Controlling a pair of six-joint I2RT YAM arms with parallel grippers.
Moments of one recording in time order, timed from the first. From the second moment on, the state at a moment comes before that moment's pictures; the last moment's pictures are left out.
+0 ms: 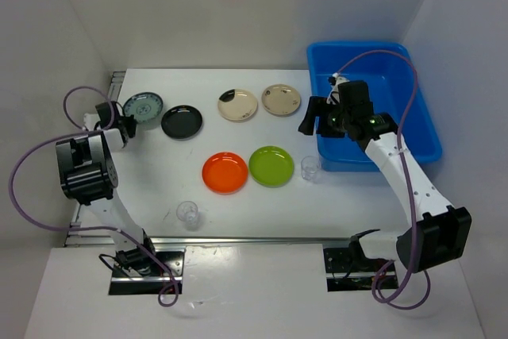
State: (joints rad) left arm 0.35 1.91 1.04 0.21 -0.06 -1.23; right arm 0.27 1.27 1.22 -0.67 -0.17 0.35
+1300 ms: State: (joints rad) left arm -0.40 1.39 0.96 -0.02 0.22 -1.11; right arm 0.33 1.65 1.47 -0.40 -0.54 0.43
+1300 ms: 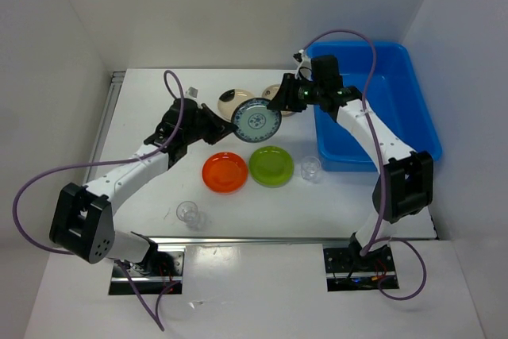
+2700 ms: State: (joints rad) left arm -0.31 1.41 0.96 -0.04 0.14 -0.95; right arm -0.35 1.91 1.64 -0.60 0.03 0.55
